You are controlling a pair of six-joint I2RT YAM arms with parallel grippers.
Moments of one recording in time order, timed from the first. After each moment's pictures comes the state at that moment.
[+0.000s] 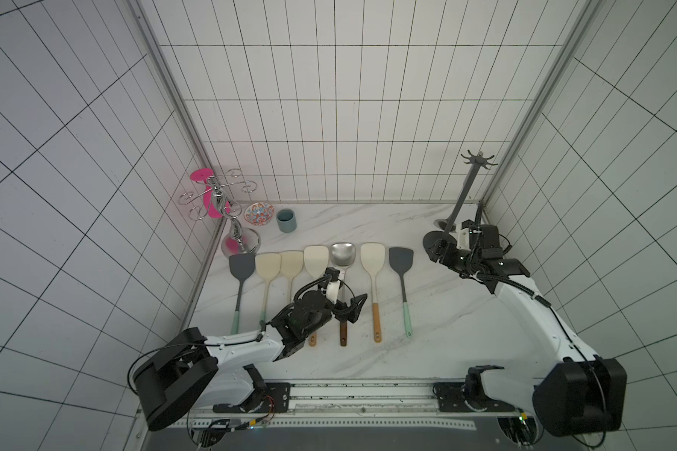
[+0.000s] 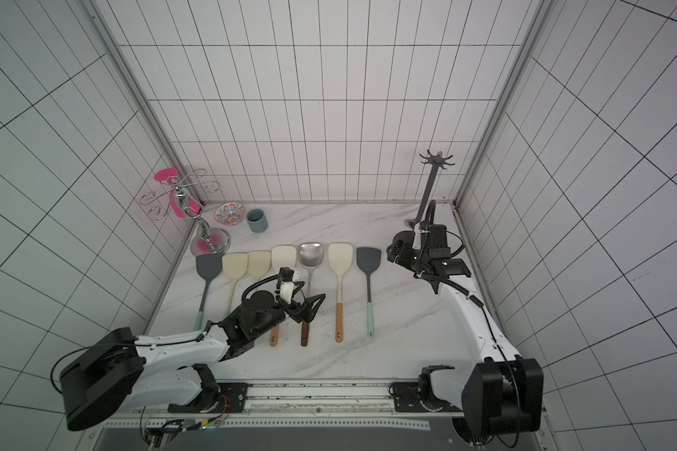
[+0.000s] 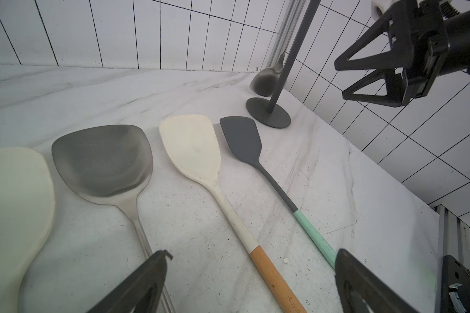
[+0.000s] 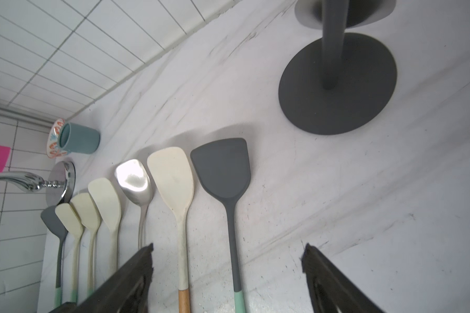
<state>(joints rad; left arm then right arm) -0.86 1.23 0.37 0.60 -0.06 -0.37 0.04 1.21 0.97 -0.49 -0.24 0.49</state>
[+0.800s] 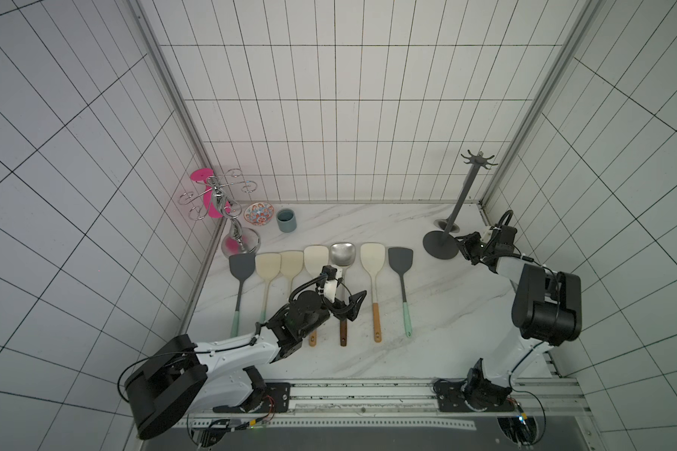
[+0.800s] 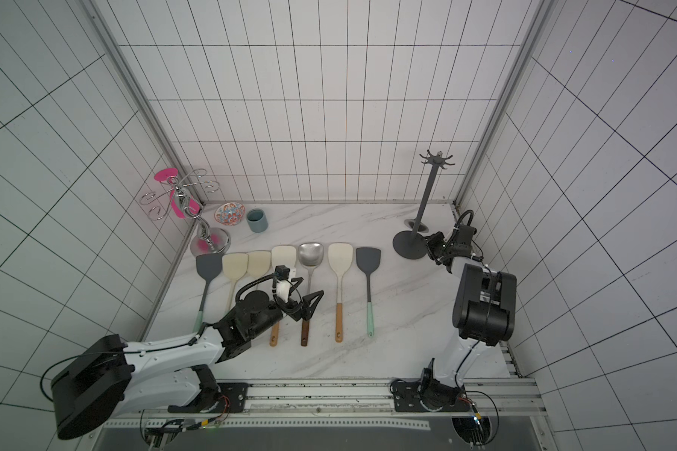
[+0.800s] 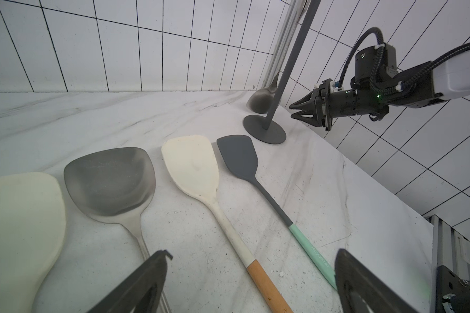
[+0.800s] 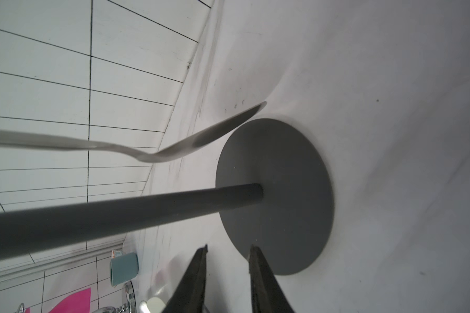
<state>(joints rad) -0.86 1.17 0.37 0.59 -0.07 -0.35 -0.29 1.84 1.03 0.14 -0.51 0.86</state>
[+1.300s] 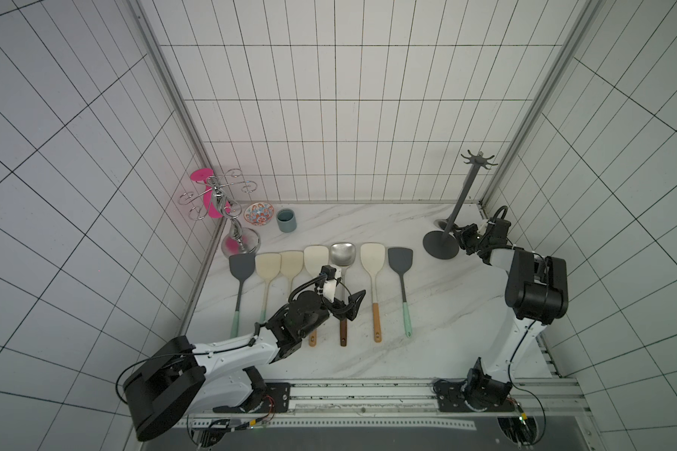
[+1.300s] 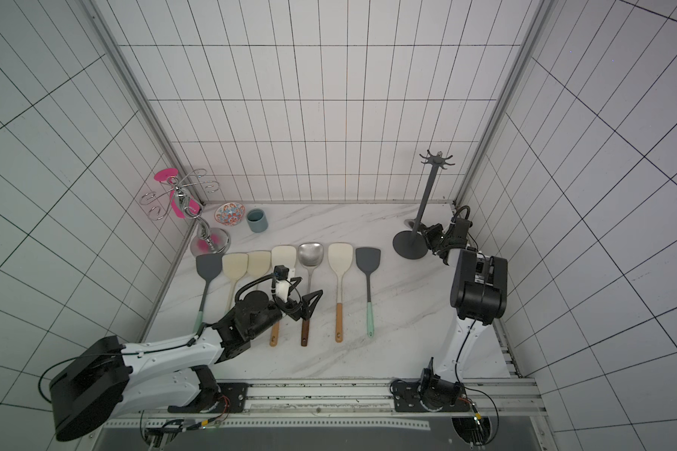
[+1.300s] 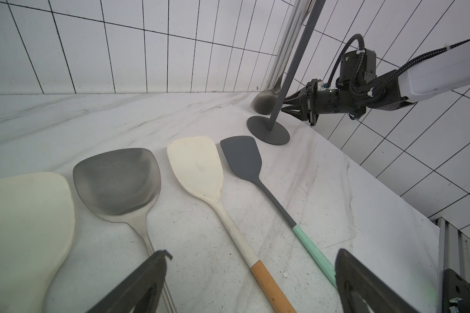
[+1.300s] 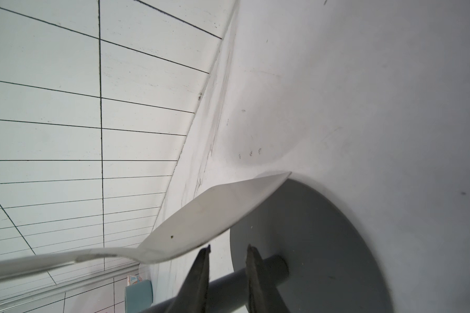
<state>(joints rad) -0.86 1.16 0.37 0.58 -0.09 -0.34 -0.26 2.00 1.16 0.26 -0.50 0.96</state>
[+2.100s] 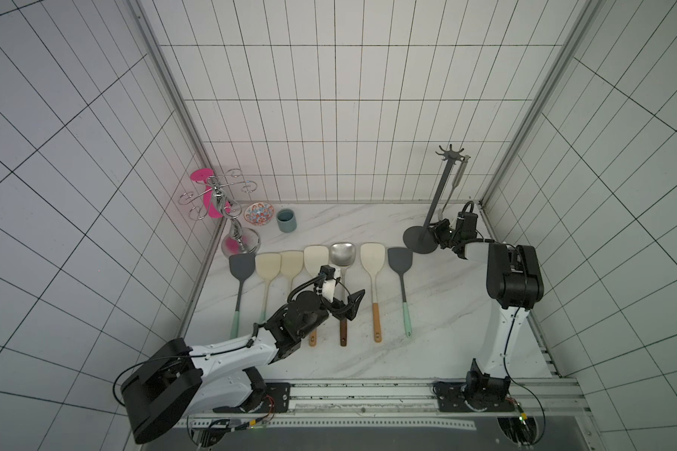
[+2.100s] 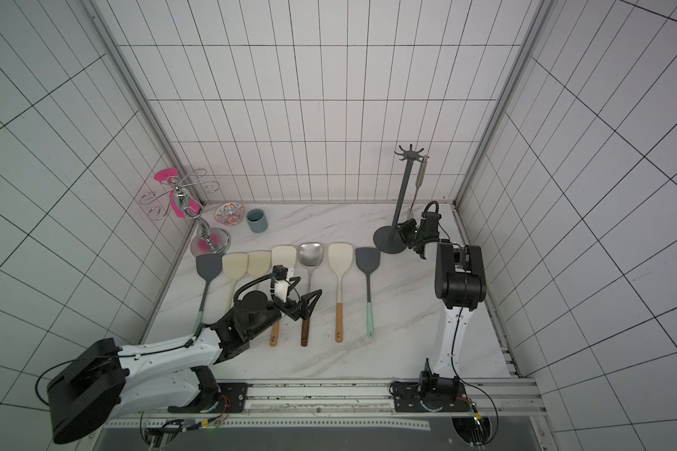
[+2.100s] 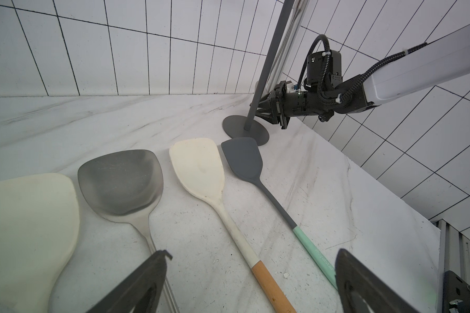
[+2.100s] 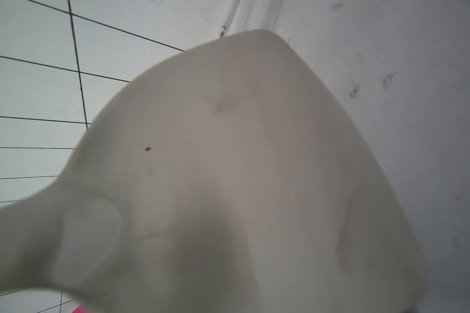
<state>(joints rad) -0.86 1.15 0.37 0.57 -0.09 -0.34 -0.08 2.12 1.27 0.31 -0.45 1.02</state>
